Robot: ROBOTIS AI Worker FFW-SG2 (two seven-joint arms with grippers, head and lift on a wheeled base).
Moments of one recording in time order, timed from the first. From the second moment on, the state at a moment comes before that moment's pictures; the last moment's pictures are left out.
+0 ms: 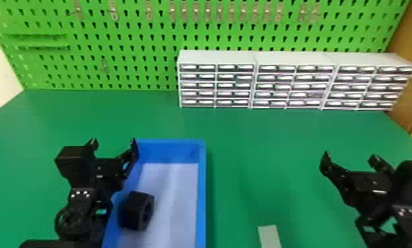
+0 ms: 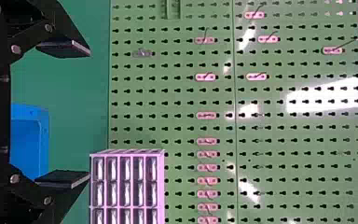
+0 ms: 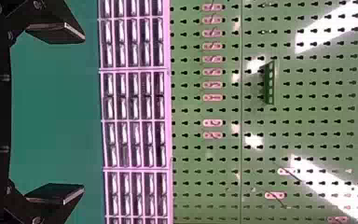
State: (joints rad) left arm 0.20 0.00 0.01 -1.90 -0.02 0.07 0.03; right arm 0.24 0.00 -0.17 -1.96 -0.07 0.12 0.07
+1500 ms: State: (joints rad) left arm 0.19 0.00 0.01 -1.89 -0.01 0.07 0.03; right arm 0.23 0.00 -0.17 -1.96 -0.08 0.12 0.07
